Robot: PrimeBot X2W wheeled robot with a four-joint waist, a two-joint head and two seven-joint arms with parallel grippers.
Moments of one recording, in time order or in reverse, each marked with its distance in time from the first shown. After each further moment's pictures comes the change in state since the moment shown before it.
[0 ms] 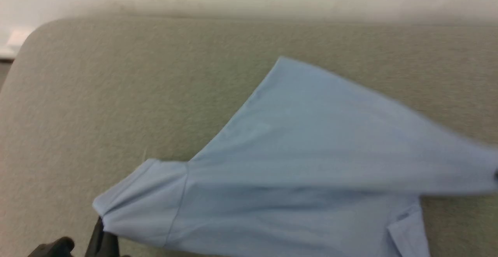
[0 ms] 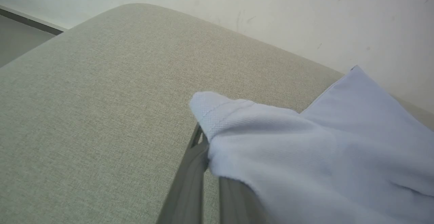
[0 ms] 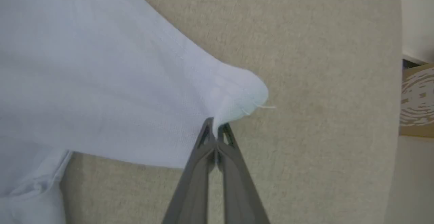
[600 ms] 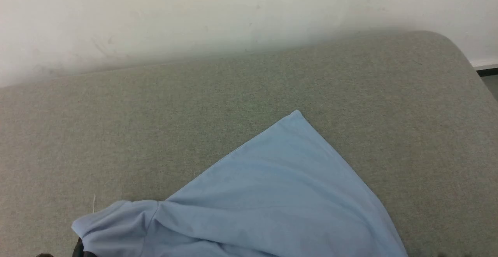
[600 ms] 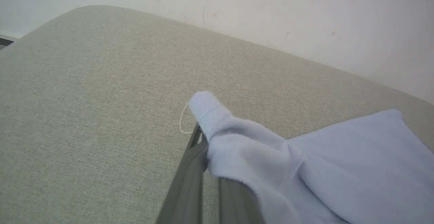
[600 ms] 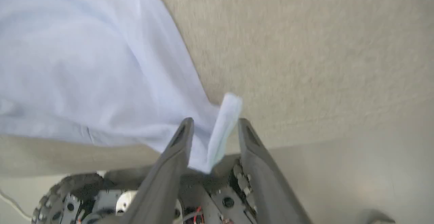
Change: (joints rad) left arm 0.087 0.041 0.066 0.010 -0.038 0.035 0.035; right arm 0.608 0.458 -0.206 -0.474 -0.026 0.000 0.039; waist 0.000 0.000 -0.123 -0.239
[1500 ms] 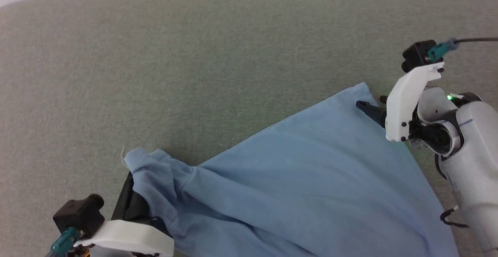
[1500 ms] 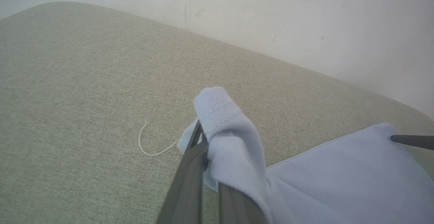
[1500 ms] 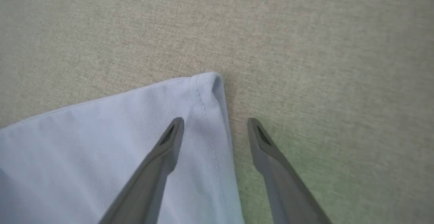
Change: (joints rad) left arm -0.259 -0.049 -0.170 -0.044 0.077 -0.019 0.014; right arm -1.153 -0.098 0.537 0.891 0.107 0.000 -0.081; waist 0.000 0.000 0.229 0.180
